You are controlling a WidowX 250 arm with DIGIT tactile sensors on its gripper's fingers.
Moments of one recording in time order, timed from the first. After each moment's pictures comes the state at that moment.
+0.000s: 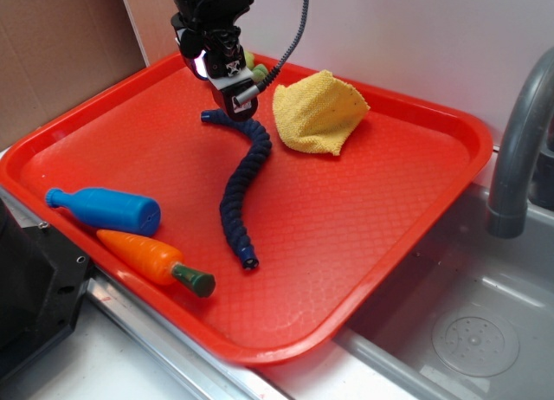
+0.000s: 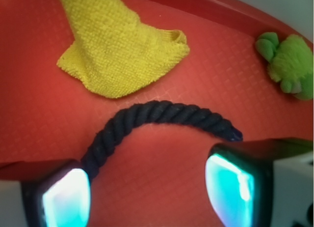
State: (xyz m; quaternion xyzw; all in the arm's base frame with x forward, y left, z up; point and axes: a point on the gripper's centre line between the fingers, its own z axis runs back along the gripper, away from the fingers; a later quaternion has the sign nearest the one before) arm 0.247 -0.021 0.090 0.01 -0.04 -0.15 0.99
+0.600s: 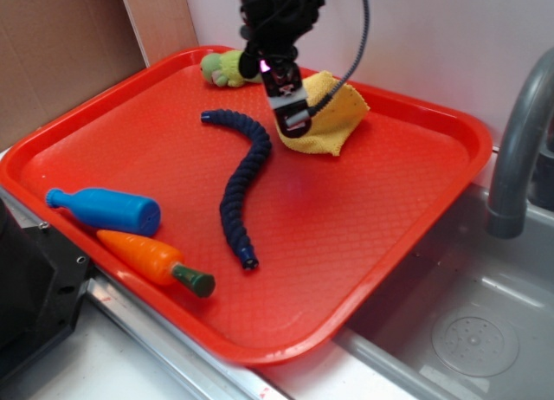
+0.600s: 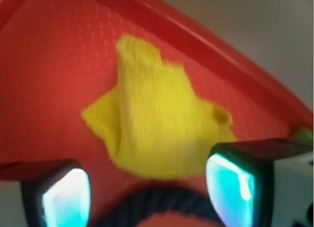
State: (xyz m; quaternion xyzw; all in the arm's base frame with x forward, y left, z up) arm 0.291 -0.057 0.070 0.03 -0.09 -0.29 0.95
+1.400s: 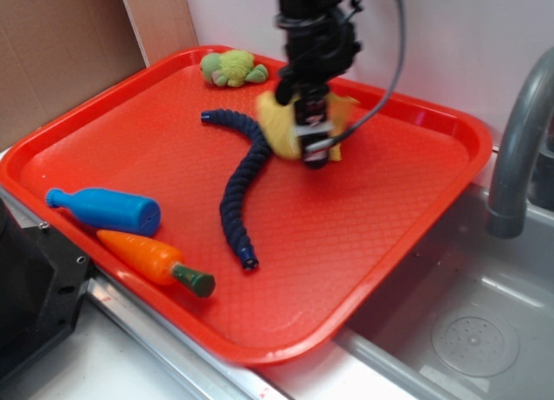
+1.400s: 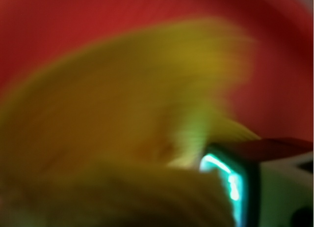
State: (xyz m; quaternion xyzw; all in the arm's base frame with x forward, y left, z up) arm 0.274 -0.079 0.040 -0.04 0.00 -0.31 0.95
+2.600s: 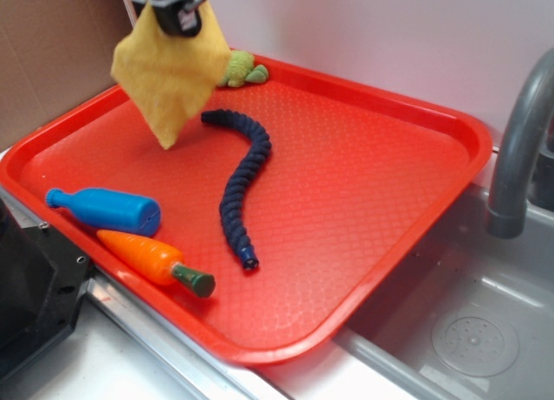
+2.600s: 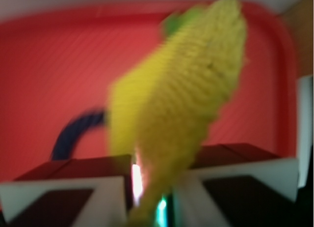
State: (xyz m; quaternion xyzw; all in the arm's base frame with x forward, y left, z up) arm 0.272 0.068 0.119 -0.04 0.00 0.05 1.00
